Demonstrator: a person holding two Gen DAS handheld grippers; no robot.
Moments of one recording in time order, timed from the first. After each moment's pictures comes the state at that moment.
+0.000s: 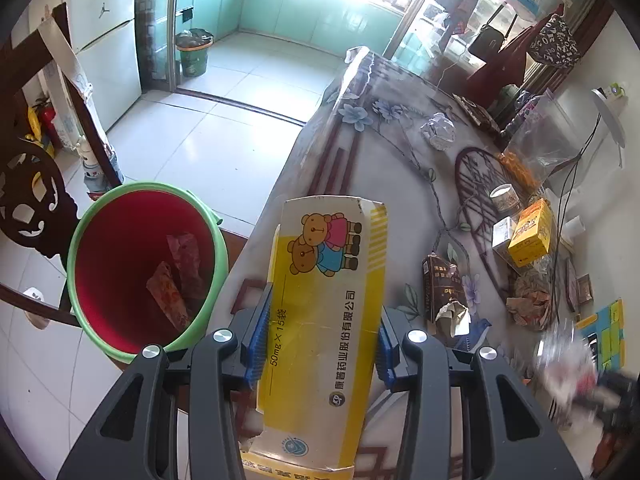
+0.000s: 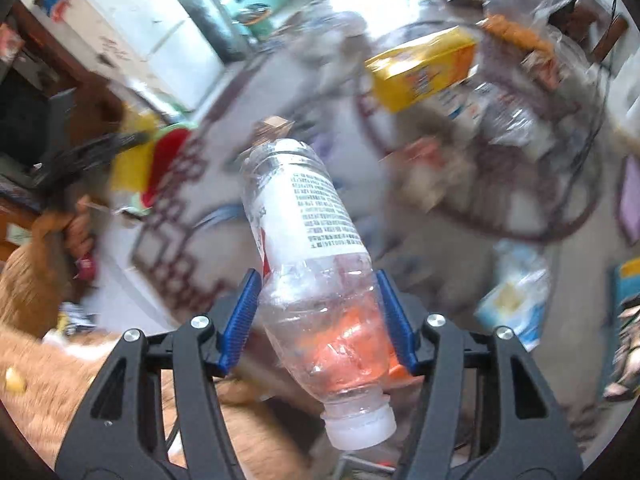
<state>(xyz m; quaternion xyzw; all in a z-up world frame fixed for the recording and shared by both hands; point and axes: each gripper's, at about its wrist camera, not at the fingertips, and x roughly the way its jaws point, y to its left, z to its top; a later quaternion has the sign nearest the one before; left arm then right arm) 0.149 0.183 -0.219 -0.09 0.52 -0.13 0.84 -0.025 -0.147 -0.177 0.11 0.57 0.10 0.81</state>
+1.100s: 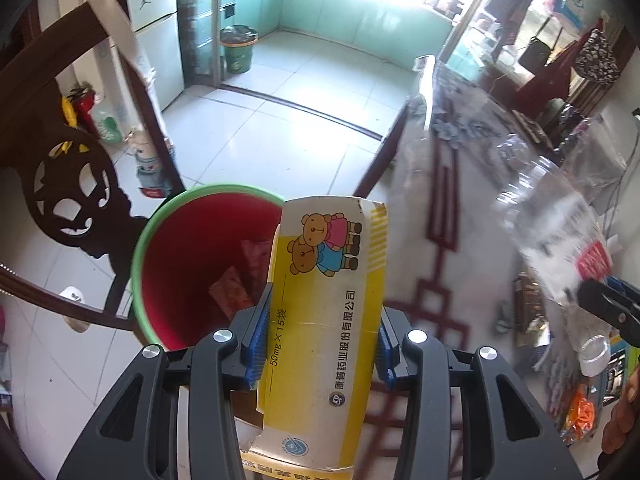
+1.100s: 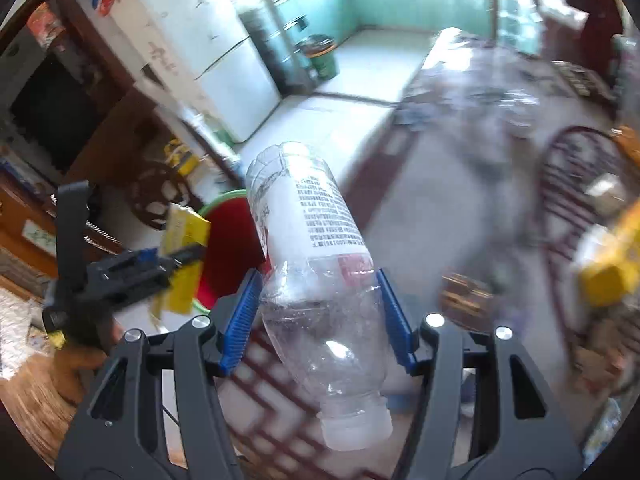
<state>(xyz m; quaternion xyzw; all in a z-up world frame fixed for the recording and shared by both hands) 0.179 0.278 -0.245 -0.07 0.53 -0.06 0.84 0.158 0.042 -0.188 0.08 0.51 0.17 0.84</state>
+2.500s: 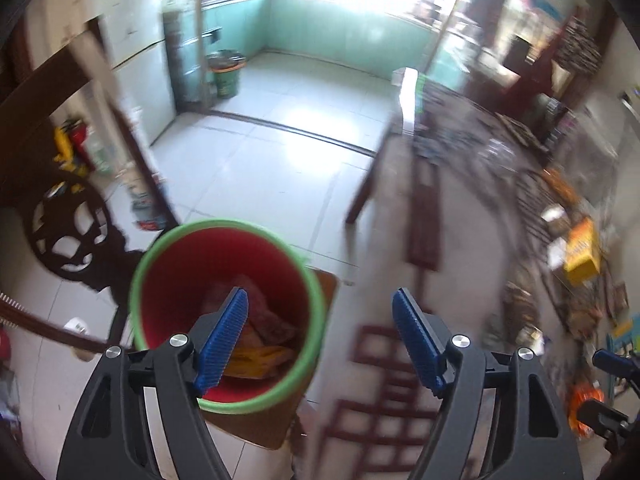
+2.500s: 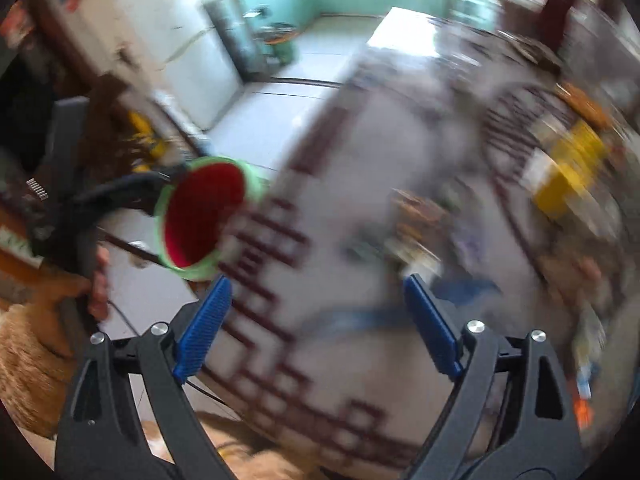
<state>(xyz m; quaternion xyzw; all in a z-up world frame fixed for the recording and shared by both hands) 0.179 0.245 -0.222 -0.04 0.49 -0.10 0.86 0.069 -0.002 -0.179 0.07 0.54 0.06 0.84</state>
